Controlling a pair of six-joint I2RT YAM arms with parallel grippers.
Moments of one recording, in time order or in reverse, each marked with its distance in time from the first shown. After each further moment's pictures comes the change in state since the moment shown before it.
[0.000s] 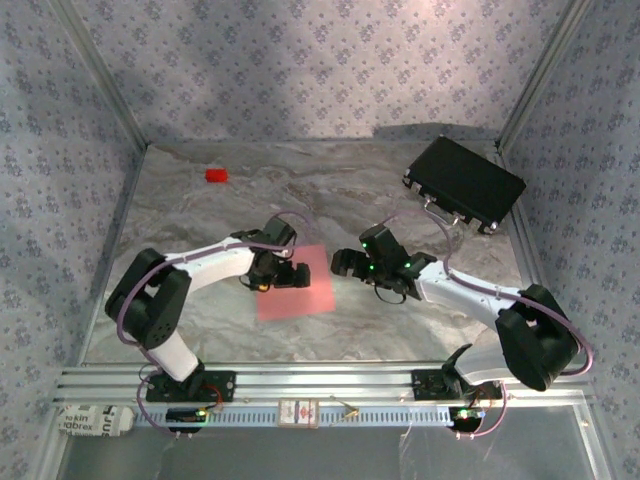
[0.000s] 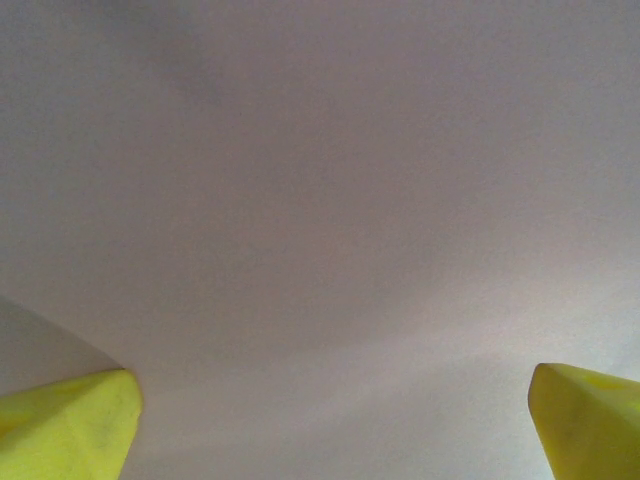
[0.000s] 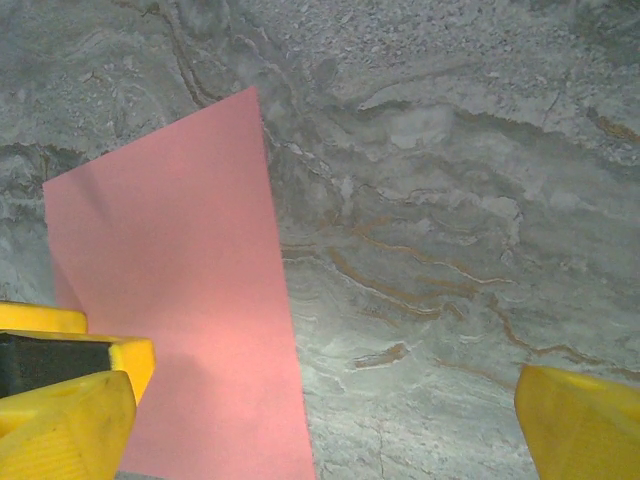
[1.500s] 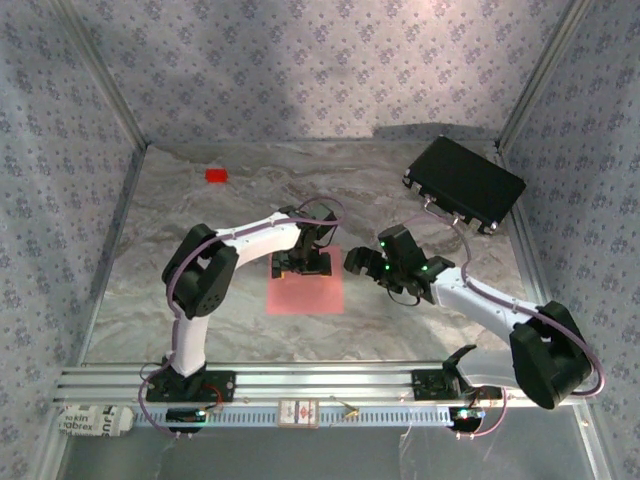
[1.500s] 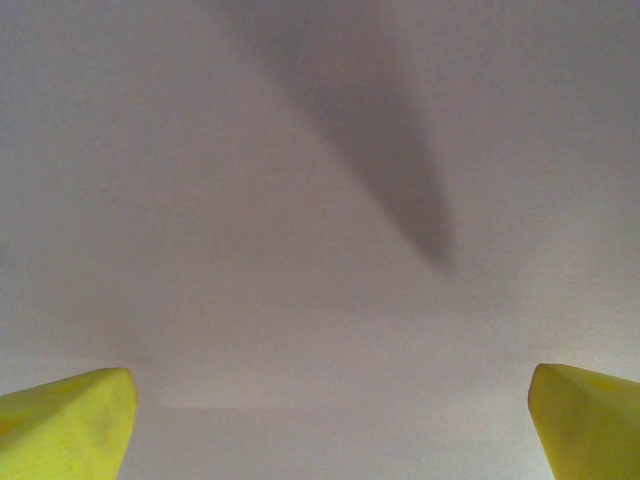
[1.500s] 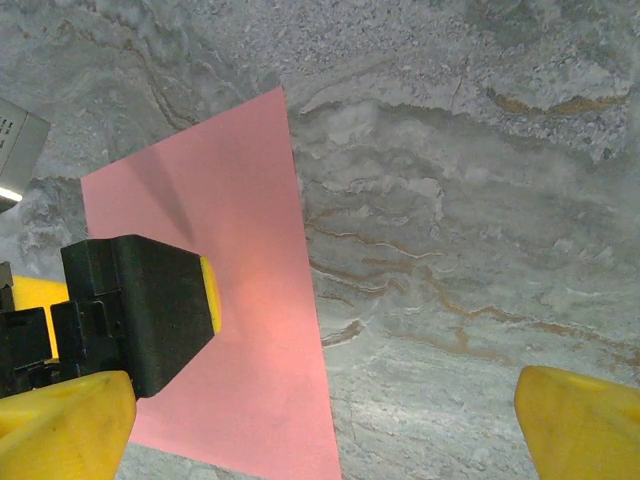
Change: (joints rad) left arm -0.104 0.330 0.468 -0.363 -0.142 -0.185; right arm -0.100 -0.102 -0.074 -0.015 -0.088 0.048
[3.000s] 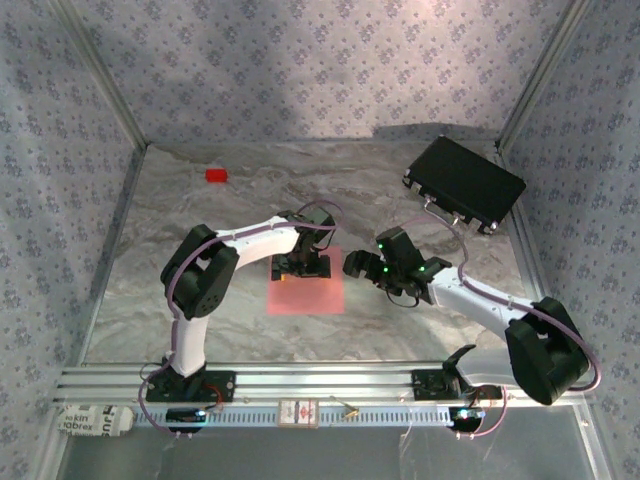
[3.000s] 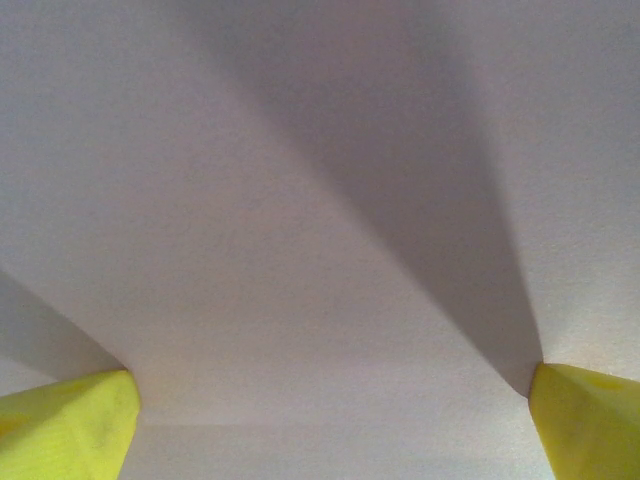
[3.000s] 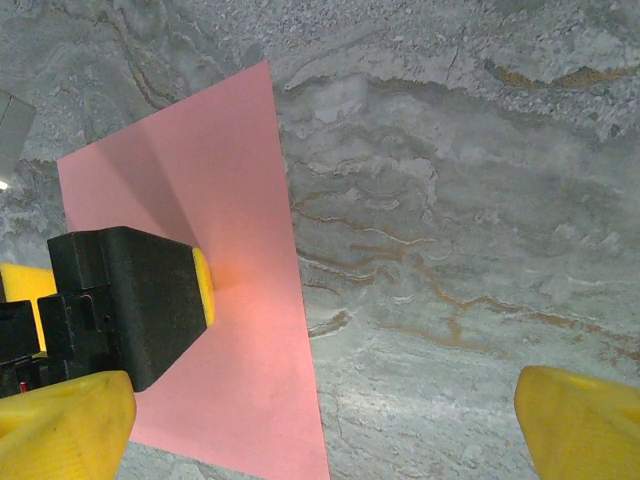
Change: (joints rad) left arm 0.000 -0.007 -0.059 0.073 0.013 0.014; right arm 0.011 0.019 -0.011 0.007 -0.006 -0.008
